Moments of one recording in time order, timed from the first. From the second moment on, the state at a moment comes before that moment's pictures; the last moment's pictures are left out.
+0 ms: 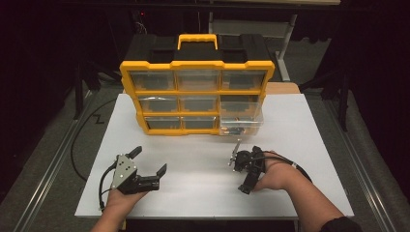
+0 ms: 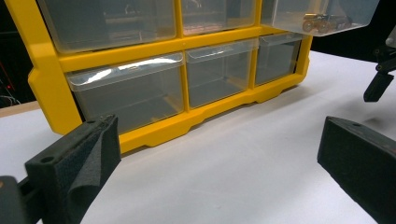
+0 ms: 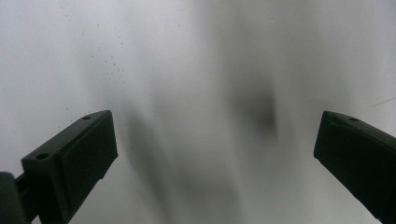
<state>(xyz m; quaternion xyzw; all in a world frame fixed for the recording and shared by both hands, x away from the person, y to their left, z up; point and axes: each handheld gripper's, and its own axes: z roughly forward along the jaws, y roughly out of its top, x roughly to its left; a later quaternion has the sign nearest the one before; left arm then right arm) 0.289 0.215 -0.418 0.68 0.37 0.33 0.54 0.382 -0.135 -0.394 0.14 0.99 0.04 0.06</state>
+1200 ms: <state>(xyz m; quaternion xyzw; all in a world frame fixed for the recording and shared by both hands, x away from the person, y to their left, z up) 0.291 0.212 -0.420 0.68 0.37 0.33 0.54 0.360 -0.190 -0.405 0.26 0.89 0.35 0.15</state>
